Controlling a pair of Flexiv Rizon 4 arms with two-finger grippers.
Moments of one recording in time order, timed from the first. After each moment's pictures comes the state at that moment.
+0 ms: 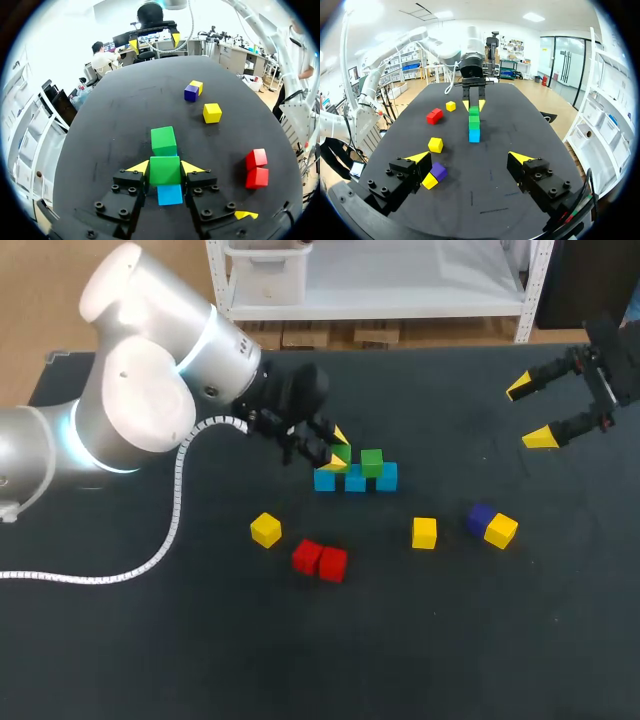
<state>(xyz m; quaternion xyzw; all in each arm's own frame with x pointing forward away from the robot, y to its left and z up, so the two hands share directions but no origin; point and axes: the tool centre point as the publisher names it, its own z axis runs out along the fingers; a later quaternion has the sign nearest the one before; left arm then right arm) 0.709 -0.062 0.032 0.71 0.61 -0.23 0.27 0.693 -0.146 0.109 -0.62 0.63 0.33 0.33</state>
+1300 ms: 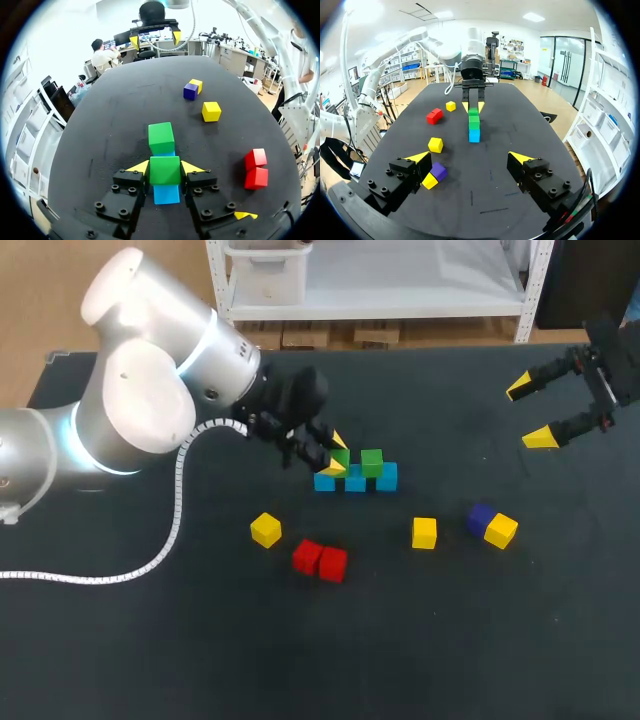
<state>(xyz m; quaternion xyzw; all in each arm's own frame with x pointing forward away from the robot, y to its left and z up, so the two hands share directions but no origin) 0.707 -0.060 0.025 0.70 0.62 -0.24 0.26 0.693 -0.146 0.109 -0.62 0.63 0.33 0.33</state>
